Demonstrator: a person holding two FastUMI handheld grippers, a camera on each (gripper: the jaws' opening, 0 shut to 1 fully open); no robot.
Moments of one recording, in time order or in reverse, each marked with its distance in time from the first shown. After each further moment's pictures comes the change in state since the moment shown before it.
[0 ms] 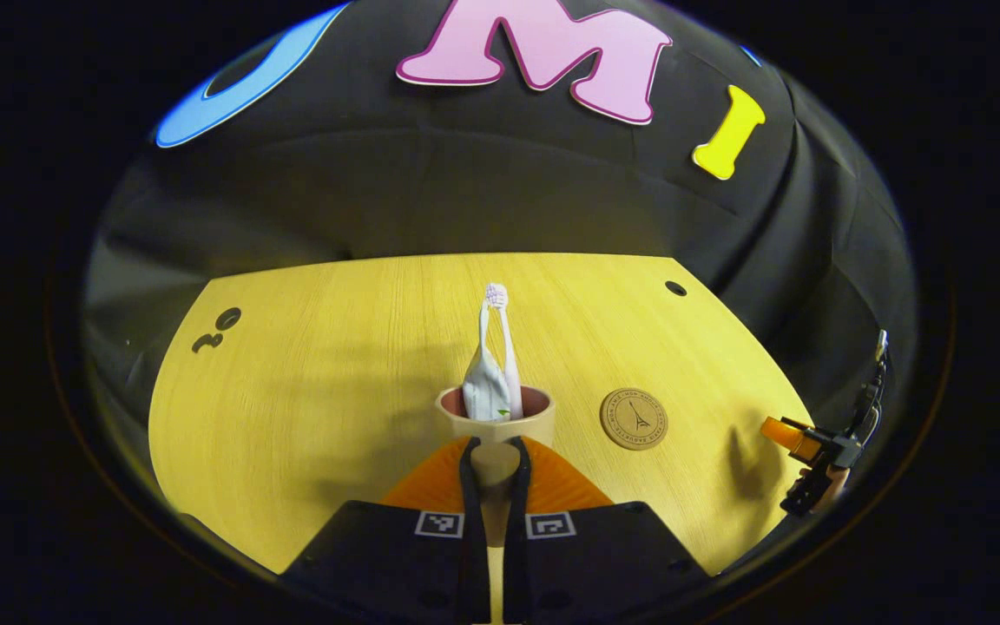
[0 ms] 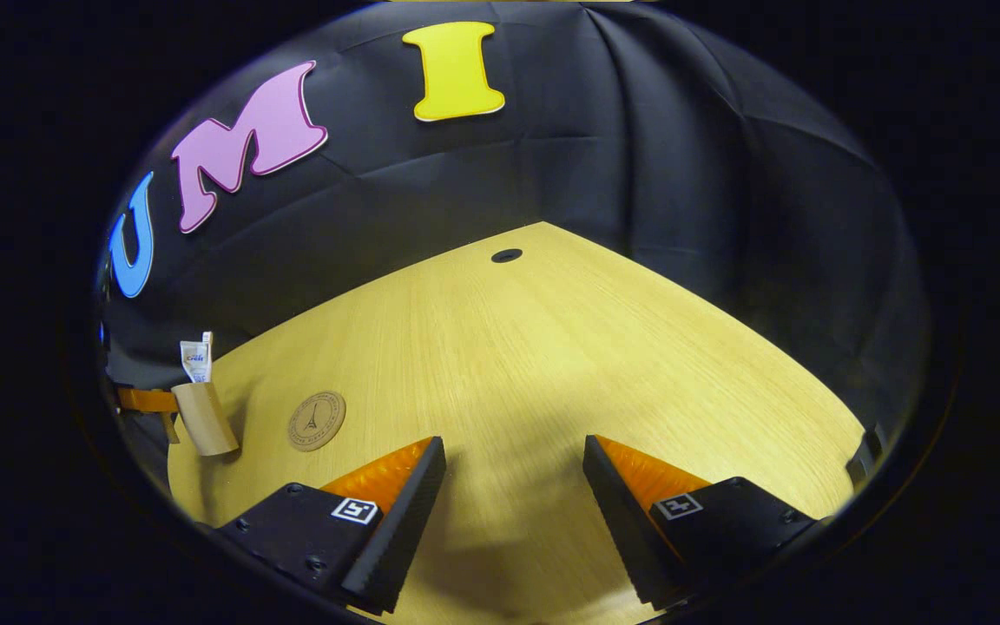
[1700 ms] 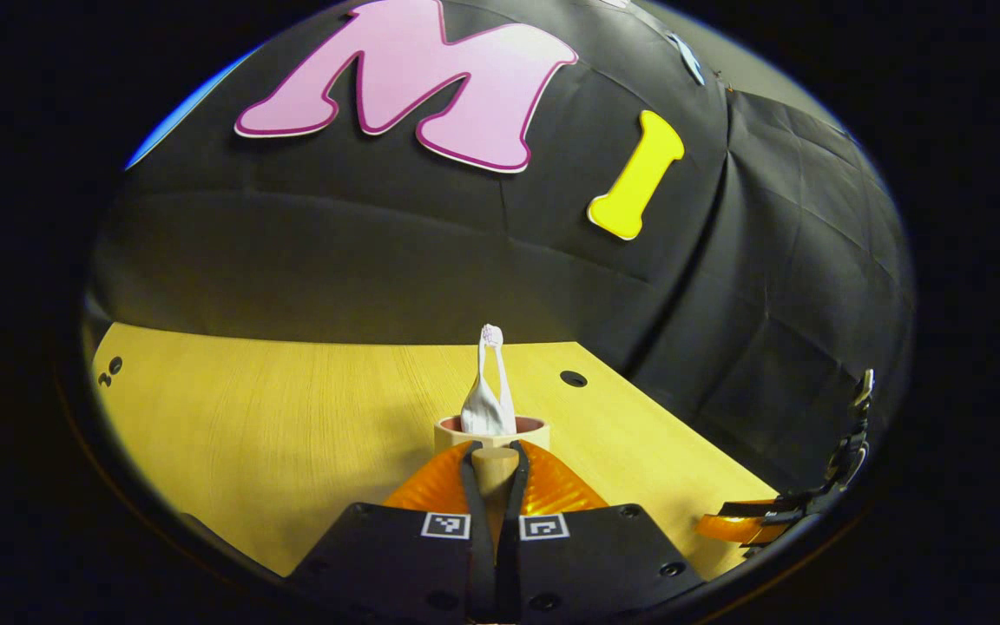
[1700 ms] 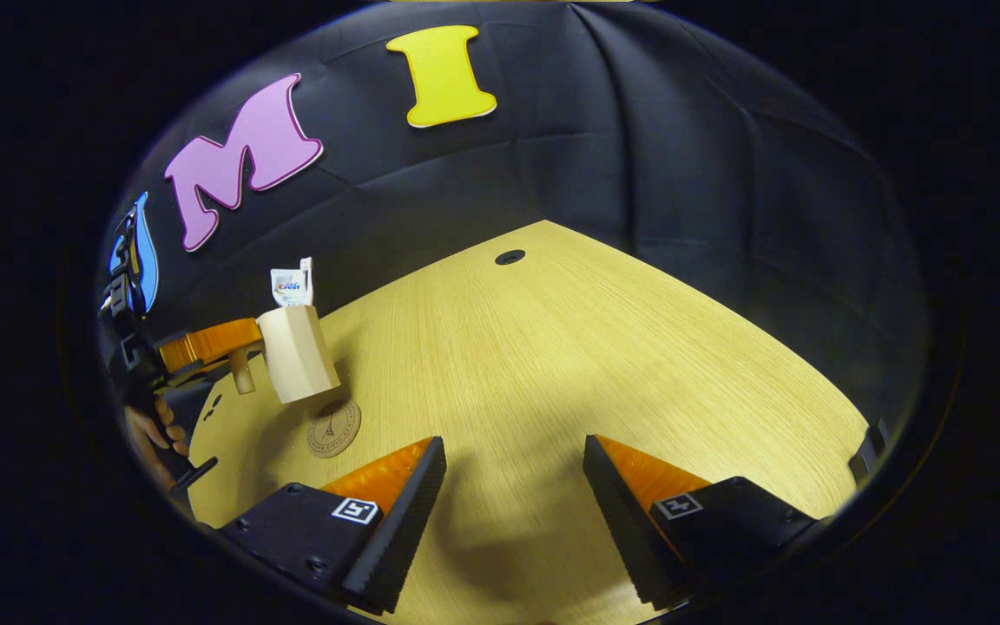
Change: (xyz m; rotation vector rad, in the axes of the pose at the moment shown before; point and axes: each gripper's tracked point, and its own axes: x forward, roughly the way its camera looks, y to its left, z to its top) left arm 0.080 -0.168 0.076 0.055 -0.334 -0.279; right arm -0.007 -0.002 0.014 0.050 0.011 0.026
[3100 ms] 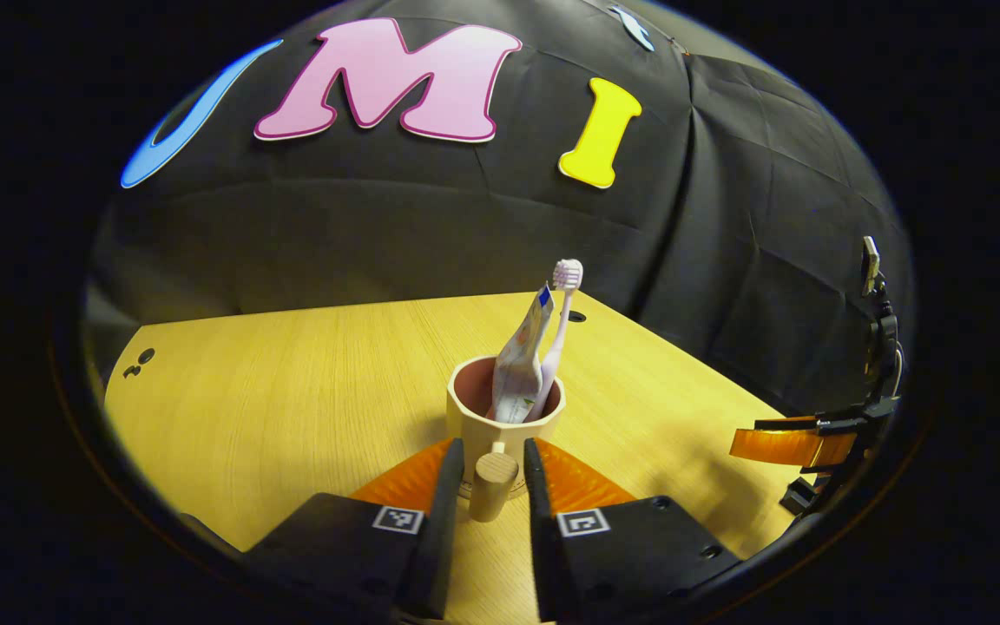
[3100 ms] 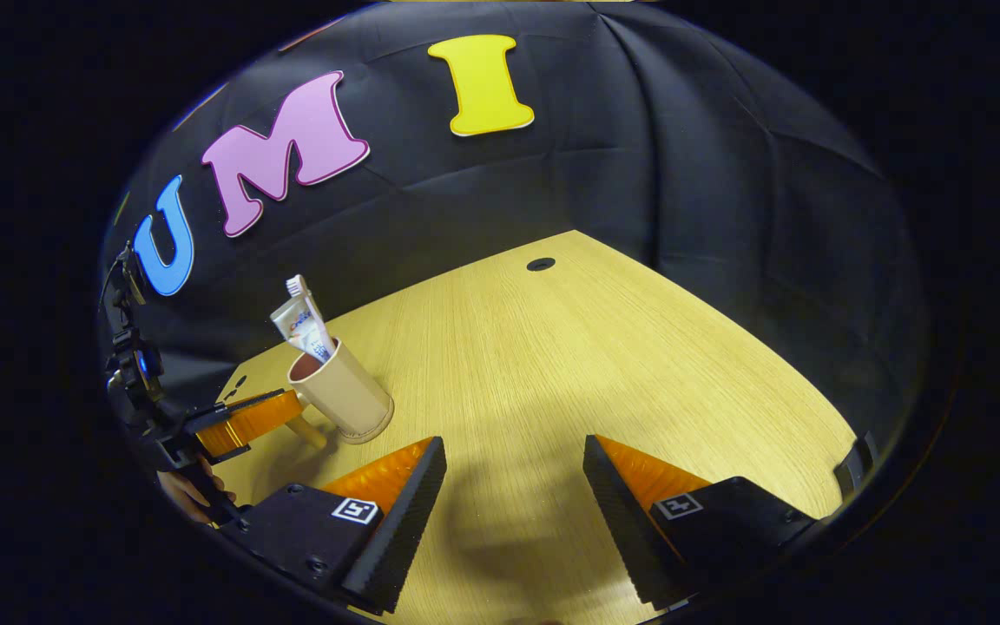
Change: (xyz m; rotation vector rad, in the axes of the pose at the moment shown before) left arm -0.072 -0.015 -0.080 0.081 0.069 0.096; right arm -0.039 0.020 0.001 -0.072 -0.021 0.087
